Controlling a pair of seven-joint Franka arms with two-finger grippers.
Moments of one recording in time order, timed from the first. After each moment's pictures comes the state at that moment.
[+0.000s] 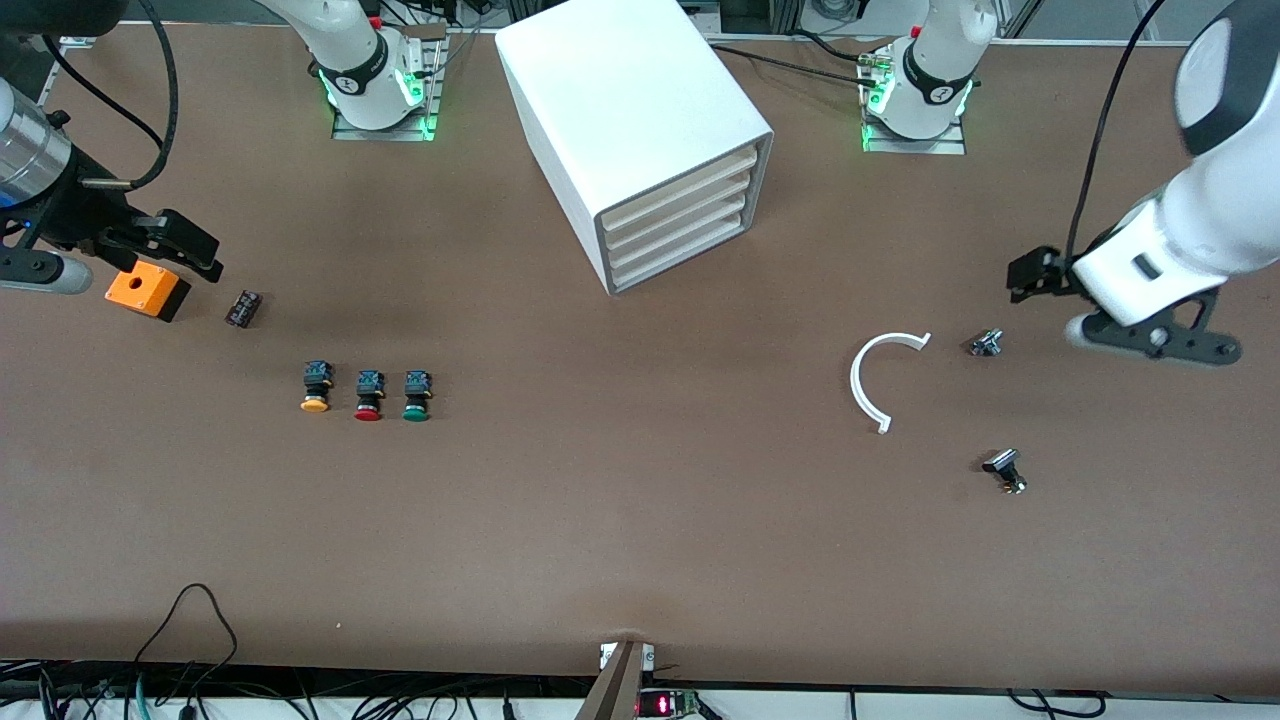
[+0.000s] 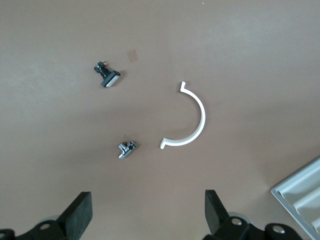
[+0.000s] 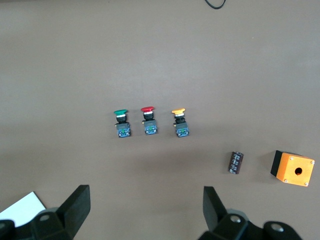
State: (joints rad) left arm -0.06 0.18 -0.06 -1.43 0.03 1.50 0.06; right arm 0.17 0.05 -0.07 -1.57 -0.01 1.66 0.21
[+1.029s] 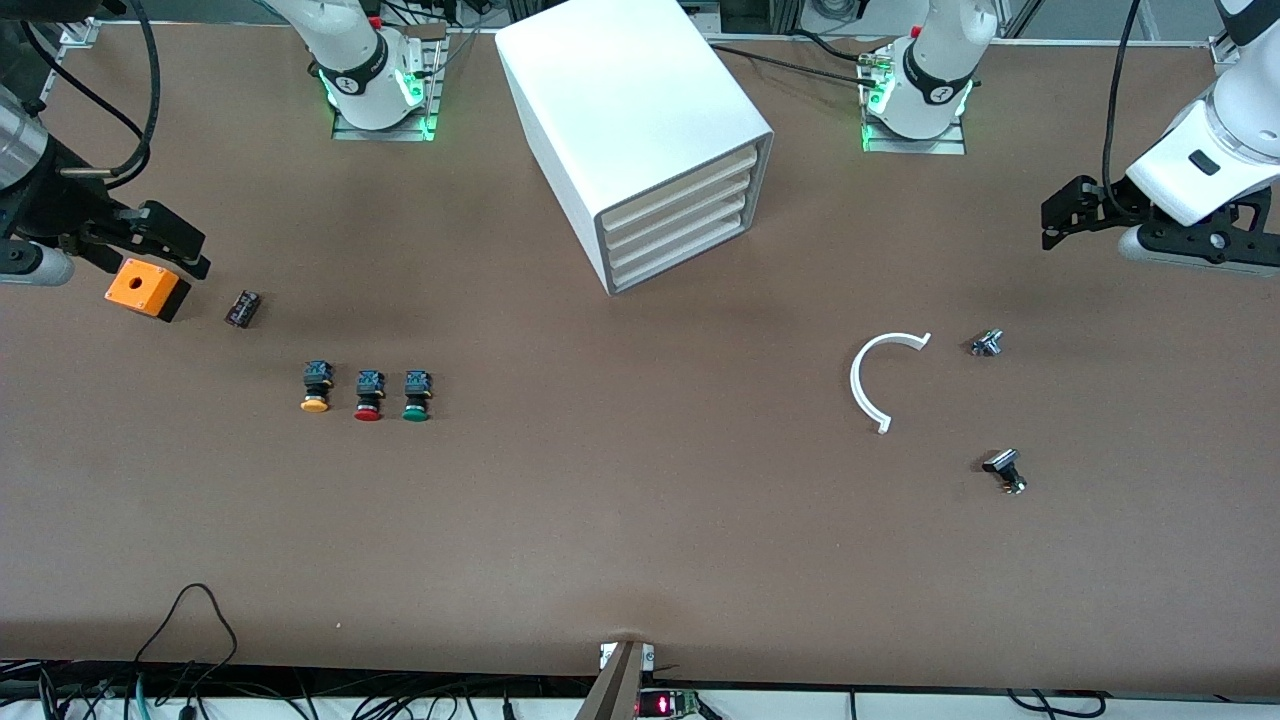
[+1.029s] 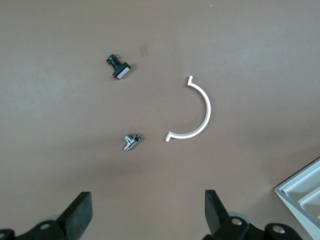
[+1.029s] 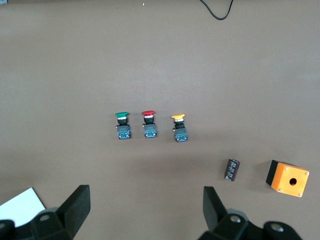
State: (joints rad) left arm -0.05 -0.06 -0.03 -1.73 0.03 1.63 0.07; right arm -0.02 0.05 0.10 -1.54 -0.01 1.65 0.14
